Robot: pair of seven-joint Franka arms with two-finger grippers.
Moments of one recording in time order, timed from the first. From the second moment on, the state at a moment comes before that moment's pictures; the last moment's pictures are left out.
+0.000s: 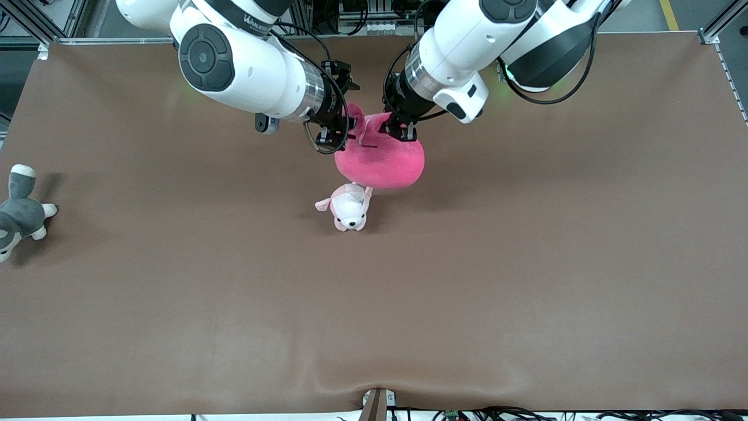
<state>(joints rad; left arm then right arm) -0.22 0.27 -0.57 -1.45 -0.24 1.84 -2.52 0.69 0.36 -0.12 -1.24 0.61 1.49 2.36</state>
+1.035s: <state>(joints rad) -0.22 0.28 -0.57 -1.45 -0.24 1.85 -2.54 0.70 0.37 -0.13 -1.24 0.50 1.57 2.36</state>
